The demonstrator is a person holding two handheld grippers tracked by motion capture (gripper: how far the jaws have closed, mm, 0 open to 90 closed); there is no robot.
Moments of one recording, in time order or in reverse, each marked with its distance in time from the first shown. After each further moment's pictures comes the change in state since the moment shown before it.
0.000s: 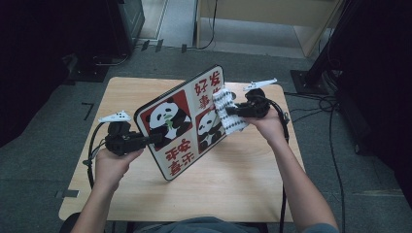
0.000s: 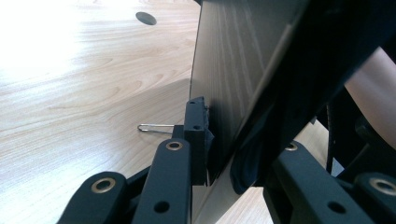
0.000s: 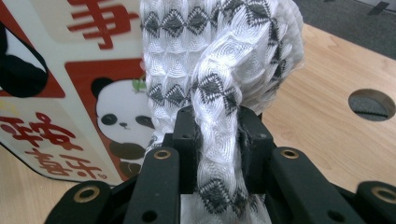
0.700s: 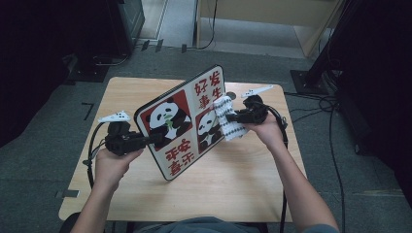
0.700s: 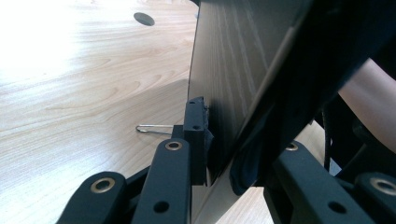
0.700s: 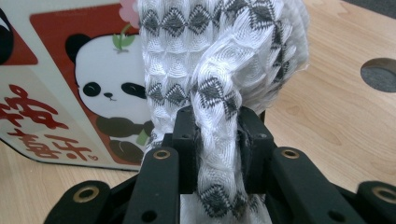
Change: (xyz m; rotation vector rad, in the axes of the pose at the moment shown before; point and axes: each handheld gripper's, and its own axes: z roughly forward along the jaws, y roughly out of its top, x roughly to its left) left arm 0.001 -0.001 0.000 -0.005 -0.010 -0.001; right arm -0.003 -0.019 0.013 0.063 -0.005 0.018
